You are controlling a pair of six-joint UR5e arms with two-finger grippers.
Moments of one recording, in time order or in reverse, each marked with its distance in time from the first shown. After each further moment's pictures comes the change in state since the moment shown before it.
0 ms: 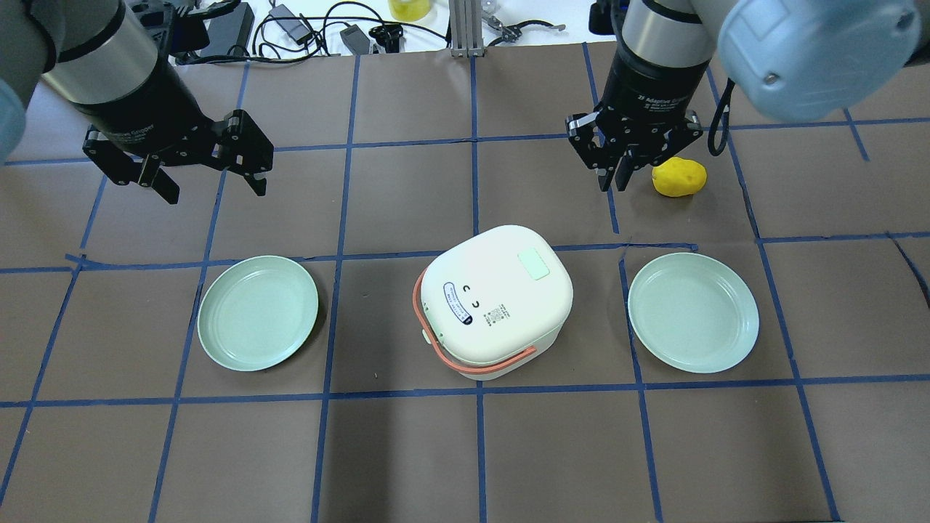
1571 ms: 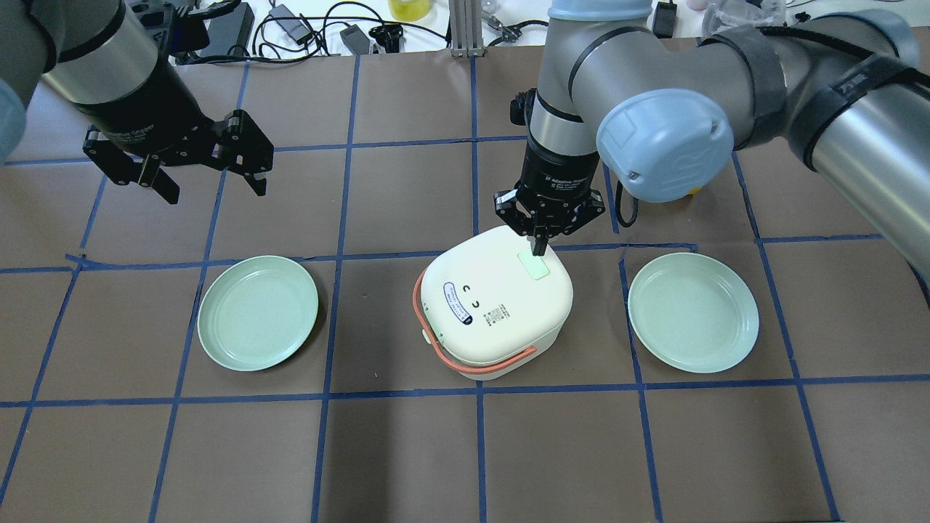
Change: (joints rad) left arm 0.000 0.000 0.000 0.000 0.000 0.000; right arm 0.101 0.093 0.156 -0.162 0.088 0.082
